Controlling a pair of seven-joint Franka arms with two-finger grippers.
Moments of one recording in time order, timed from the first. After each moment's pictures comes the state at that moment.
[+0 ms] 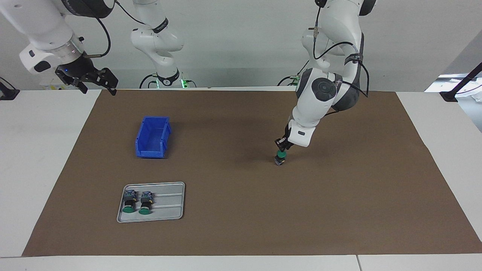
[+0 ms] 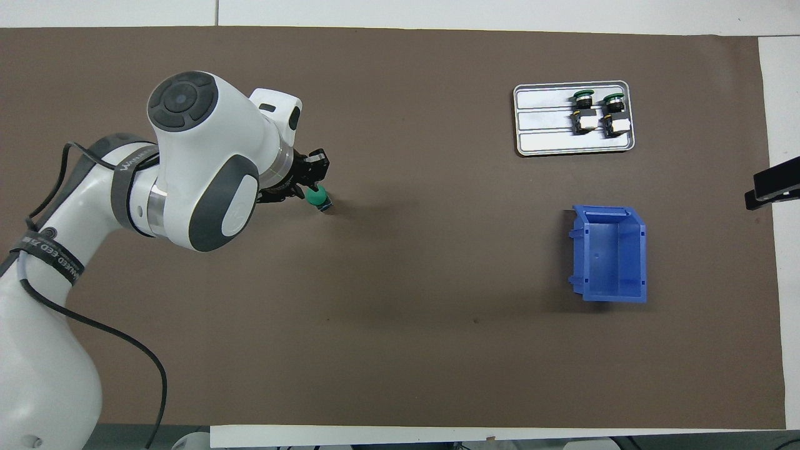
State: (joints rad) left arm -0.46 0.24 -0.05 -1.80 -0.16 2.04 -0.81; right arm -0.07 -0.02 -0.03 -1.54 -0.02 1.35 -0.02
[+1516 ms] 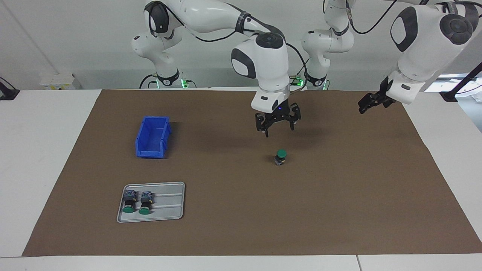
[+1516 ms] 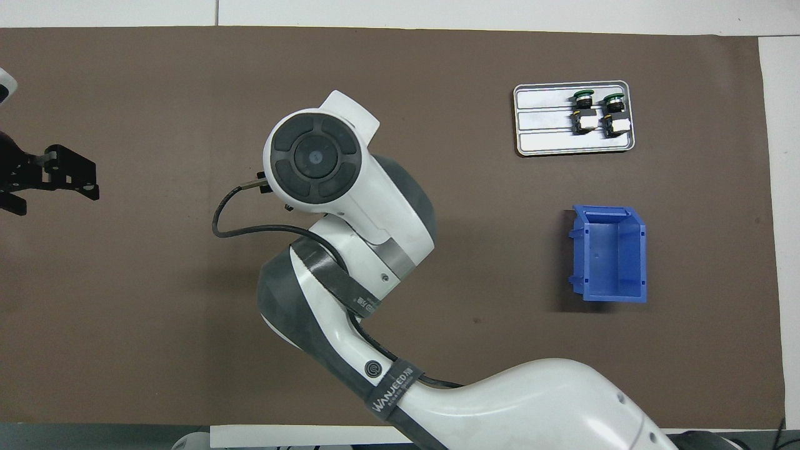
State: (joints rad) left arm -0.14 0.02 0.04 -1.61 0.03 1.42 -0.22; right arm 0.72 0.59 0.03 -1.23 -0.02 2.11 0.54
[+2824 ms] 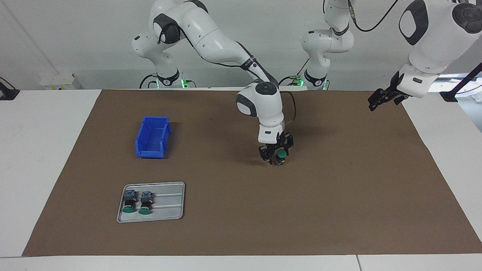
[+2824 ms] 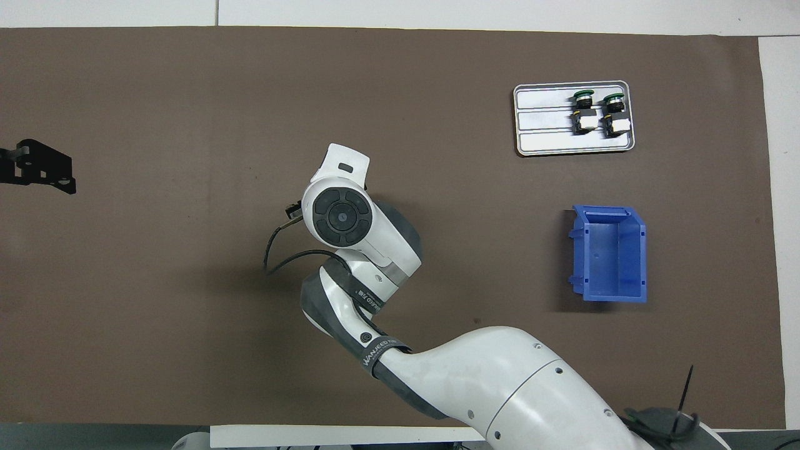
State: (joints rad) left arm -0.14 0.01 0.05 -1.60 0.06 1.46 -0.19; right arm 0.73 0.66 0.03 -1.52 -0.03 2.52 0.34
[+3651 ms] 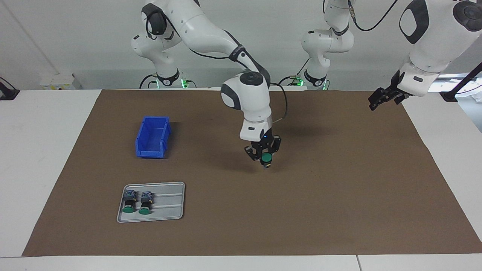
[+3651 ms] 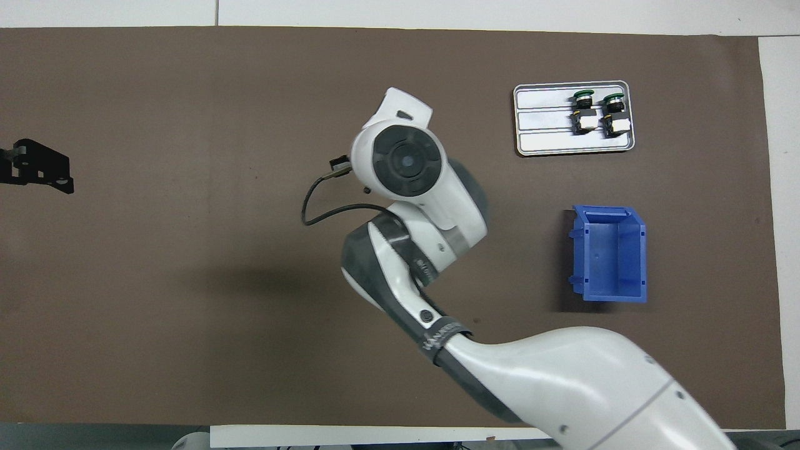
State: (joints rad) left arm -0.14 0.01 0.05 -1.60 0.06 1.46 -0.18; right arm 0.56 0.41 0.00 -1.61 -0.03 2.34 0.30
